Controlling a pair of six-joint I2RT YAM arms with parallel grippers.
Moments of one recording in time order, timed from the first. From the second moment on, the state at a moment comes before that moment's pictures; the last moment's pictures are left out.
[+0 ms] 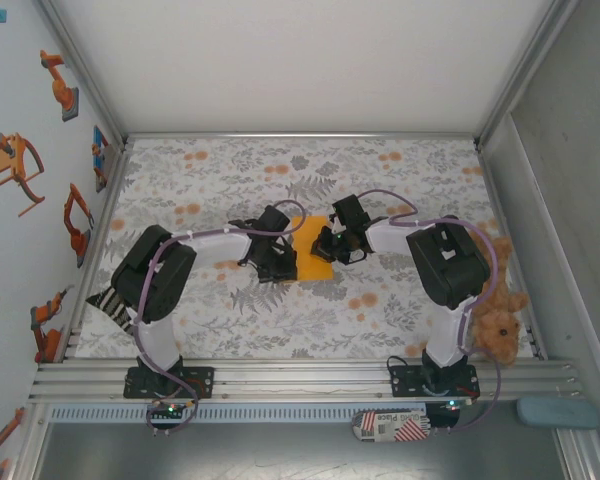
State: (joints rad) left arm -0.73 1.84 1.07 -0.51 0.38 -0.67; right arm 0.53 1.93 1.04 -0.16 -0.50 0.88
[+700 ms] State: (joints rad) left arm -0.75 1.88 1.09 -0.34 0.41 -0.78; right arm 0.53 1.93 1.04 -0.16 -0.50 0.88
